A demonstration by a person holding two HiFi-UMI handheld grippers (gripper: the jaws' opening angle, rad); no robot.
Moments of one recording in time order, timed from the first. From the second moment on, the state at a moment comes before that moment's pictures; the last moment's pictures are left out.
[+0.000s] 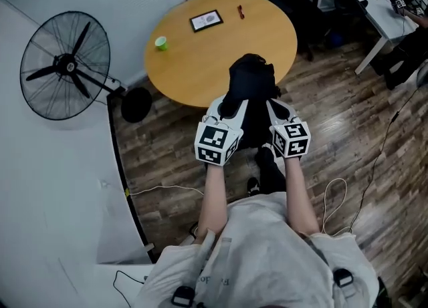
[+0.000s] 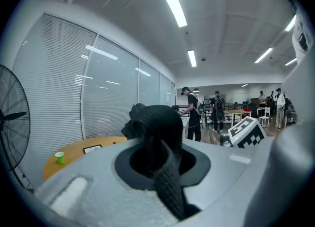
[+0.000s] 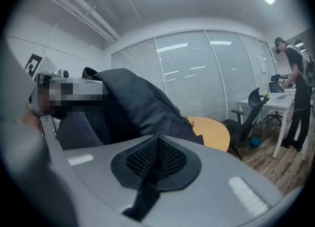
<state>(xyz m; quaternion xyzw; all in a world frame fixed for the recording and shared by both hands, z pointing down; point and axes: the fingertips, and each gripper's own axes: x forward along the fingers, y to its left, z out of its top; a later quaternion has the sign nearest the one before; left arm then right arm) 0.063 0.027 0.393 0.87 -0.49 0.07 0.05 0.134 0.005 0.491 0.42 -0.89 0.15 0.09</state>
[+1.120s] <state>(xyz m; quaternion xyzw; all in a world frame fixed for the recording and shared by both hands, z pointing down) 0.011 -0.224 0.406 0.87 -0.49 0.04 0.08 0.028 -0.233 0.507 0.38 -0.91 0.17 0.09</state>
